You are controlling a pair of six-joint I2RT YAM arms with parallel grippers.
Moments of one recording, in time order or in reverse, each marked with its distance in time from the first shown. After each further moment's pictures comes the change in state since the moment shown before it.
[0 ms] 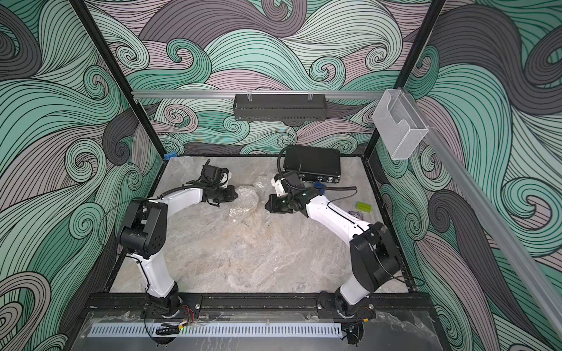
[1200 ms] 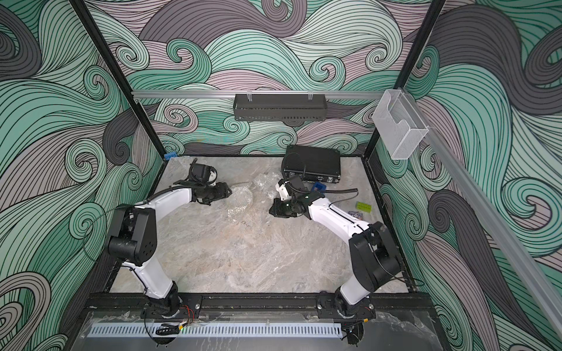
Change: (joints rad) left arm 0.082 -0.154 -0.066 -0.058 -0.048 -0.101; right arm -0.037 -0.013 -0.046 0.011 -0.036 0.006
